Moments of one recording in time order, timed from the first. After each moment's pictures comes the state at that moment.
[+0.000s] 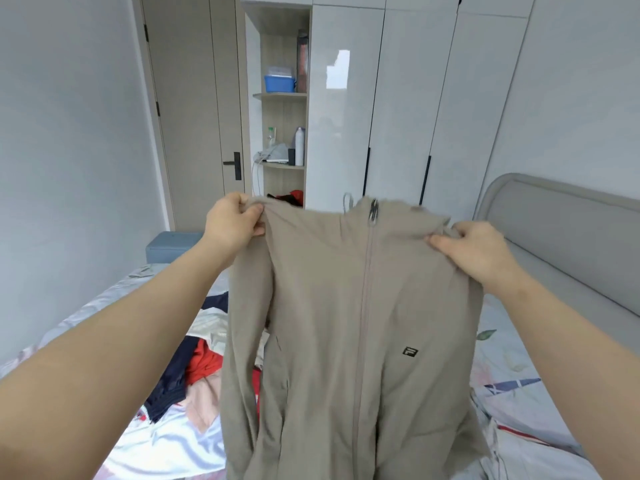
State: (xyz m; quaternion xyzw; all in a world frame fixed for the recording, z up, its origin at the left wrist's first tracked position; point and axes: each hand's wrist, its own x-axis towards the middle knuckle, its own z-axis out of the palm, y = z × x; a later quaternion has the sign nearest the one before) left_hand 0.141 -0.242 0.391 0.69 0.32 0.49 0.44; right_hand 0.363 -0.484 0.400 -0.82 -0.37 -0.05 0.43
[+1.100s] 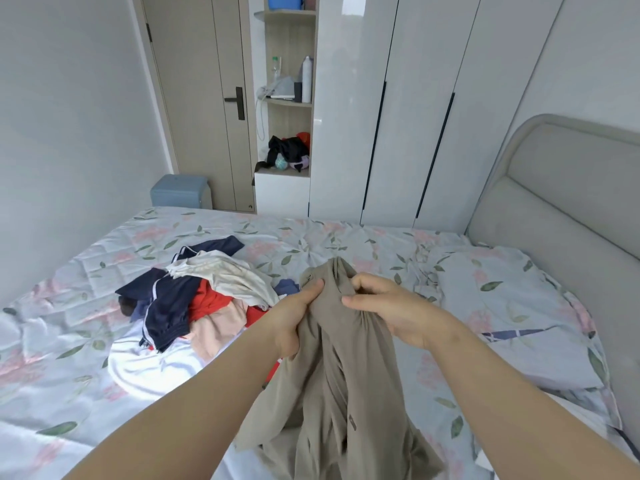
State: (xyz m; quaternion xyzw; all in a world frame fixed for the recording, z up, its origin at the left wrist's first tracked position) left_hand 0.175 -0.351 0.223 0.40 0.37 0.13 0.83; right_hand 0.299 -0.463 0.269 -0.64 -0.40 0.47 0.46
